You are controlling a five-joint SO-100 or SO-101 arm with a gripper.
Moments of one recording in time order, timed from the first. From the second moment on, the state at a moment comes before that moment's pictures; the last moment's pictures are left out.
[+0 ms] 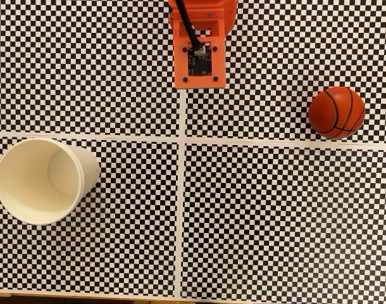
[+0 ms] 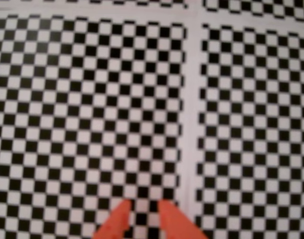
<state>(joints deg) 0.9 188.3 179.8 71.4 -96.6</state>
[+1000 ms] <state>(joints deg) -0.4 188.3 179.8 71.4 -97.7</state>
